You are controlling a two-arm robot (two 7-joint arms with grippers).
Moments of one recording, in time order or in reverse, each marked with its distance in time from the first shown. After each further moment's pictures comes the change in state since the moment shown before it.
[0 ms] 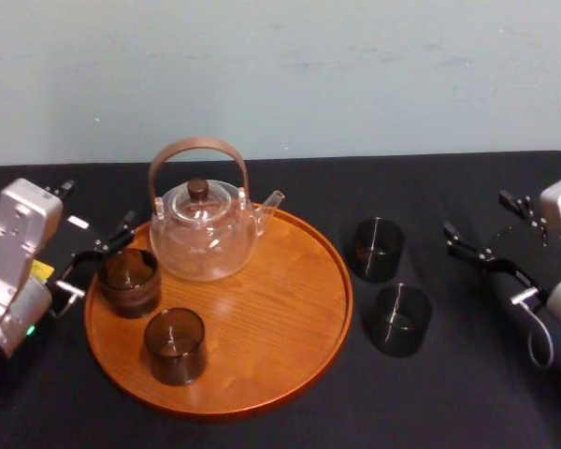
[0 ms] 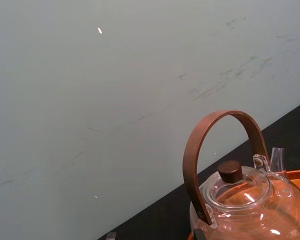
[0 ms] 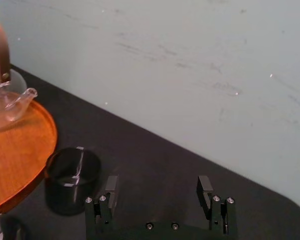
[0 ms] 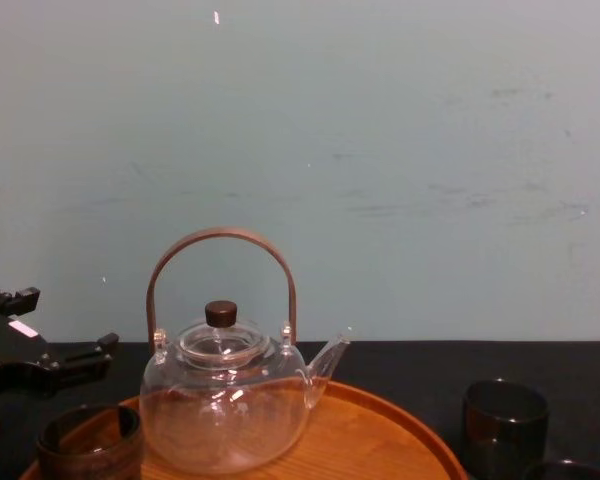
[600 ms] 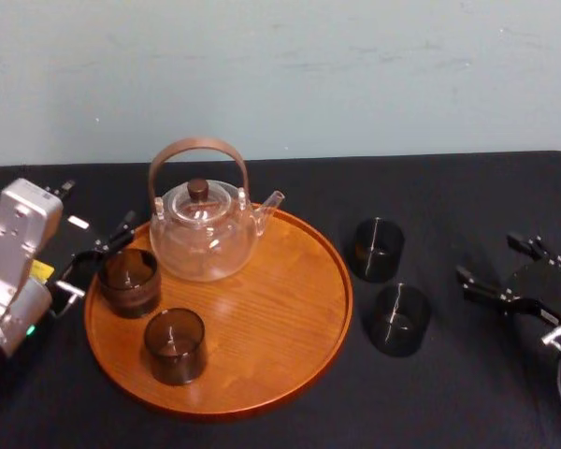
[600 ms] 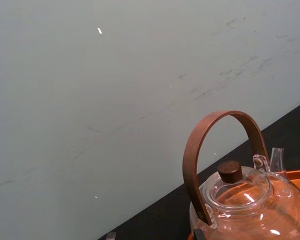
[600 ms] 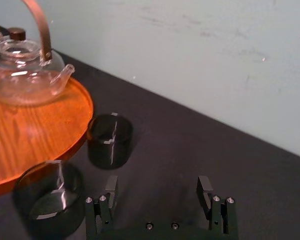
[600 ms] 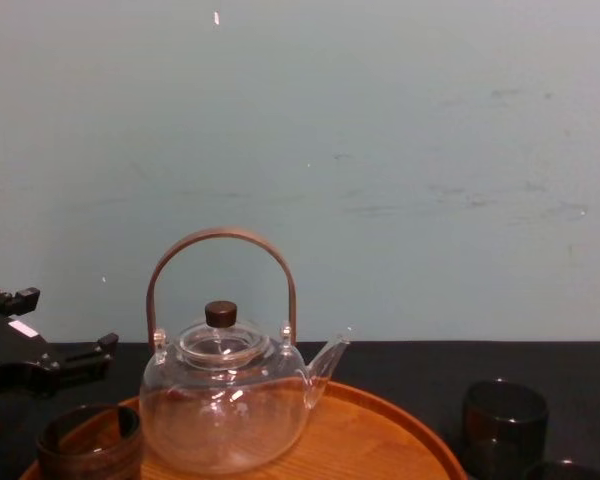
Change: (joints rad) left arm 0.000 0.000 0.000 0.000 0.000 0.000 0.000; right arm -0.173 0.097 0.108 -0.171 0.115 0.133 0.112
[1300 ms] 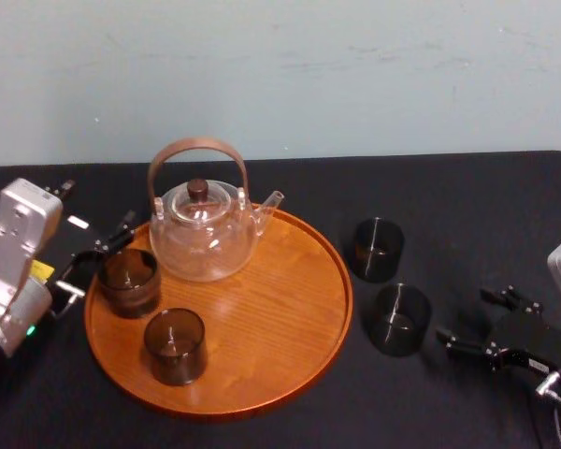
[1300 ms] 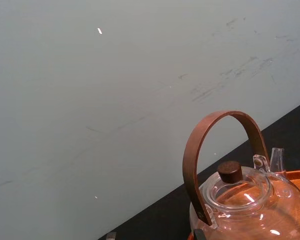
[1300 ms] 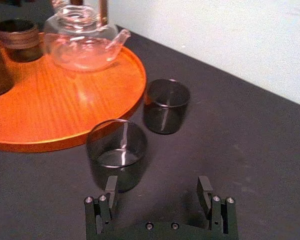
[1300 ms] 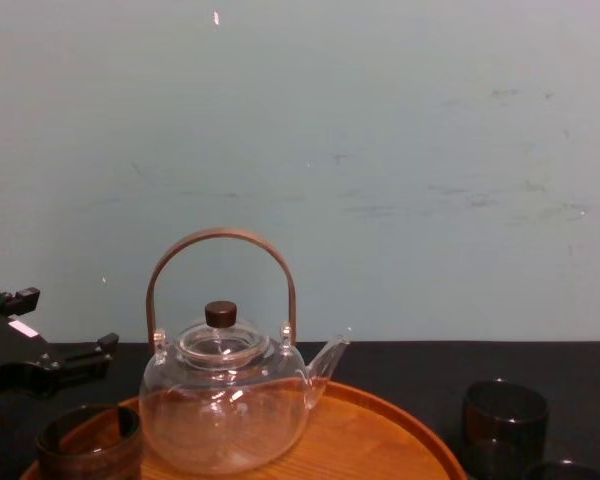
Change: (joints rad) left arm 0.000 0.000 0.000 0.000 0.000 0.000 0.000; right arm -0.079 0.032 0.010 -0.069 0.003 0.098 0.136
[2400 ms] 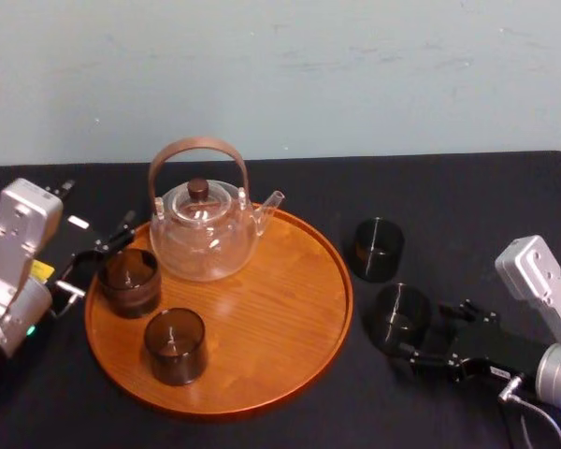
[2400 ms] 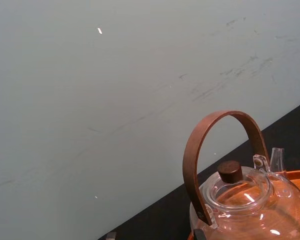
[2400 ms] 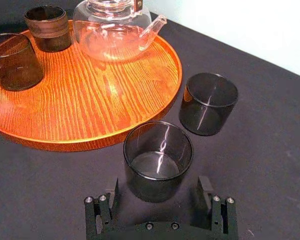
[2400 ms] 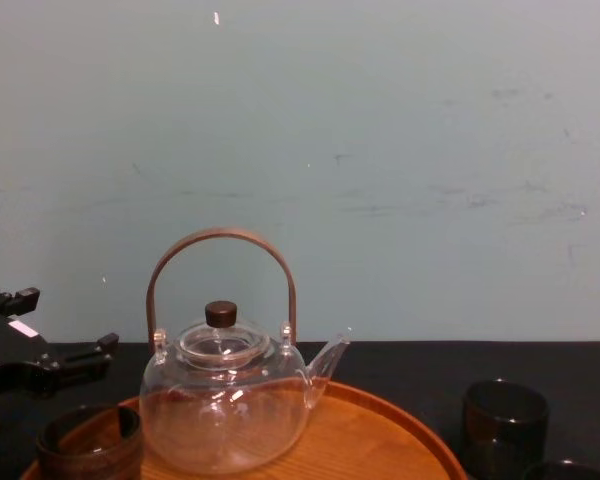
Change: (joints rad) left arm 0.000 0.000 0.000 0.000 0.000 0.000 0.000; right arm 0.074 -0.090 -0.039 0.021 -0.079 0.121 0.101
